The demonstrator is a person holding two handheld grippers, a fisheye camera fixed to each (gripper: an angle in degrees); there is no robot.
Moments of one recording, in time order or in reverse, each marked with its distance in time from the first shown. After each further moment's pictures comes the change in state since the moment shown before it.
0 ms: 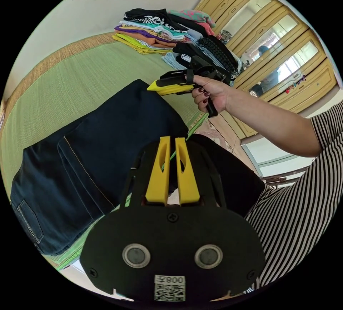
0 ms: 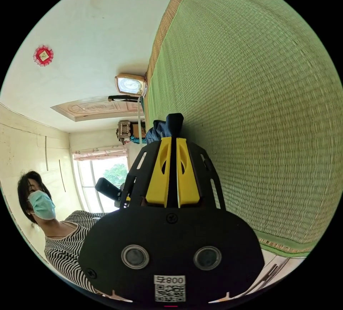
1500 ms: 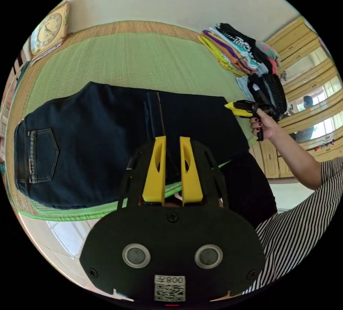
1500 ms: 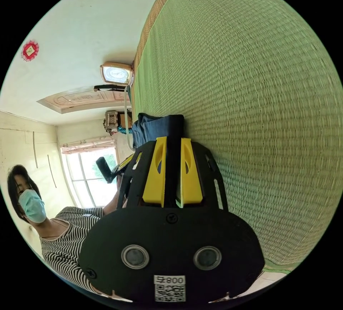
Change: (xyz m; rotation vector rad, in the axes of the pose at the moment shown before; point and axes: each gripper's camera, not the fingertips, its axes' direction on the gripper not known) left arm -0.070 0.033 -0.050 0.058 -0.200 -0.432; right arm -0.003 -0.040 0.018 -0.101 0.104 -0.004
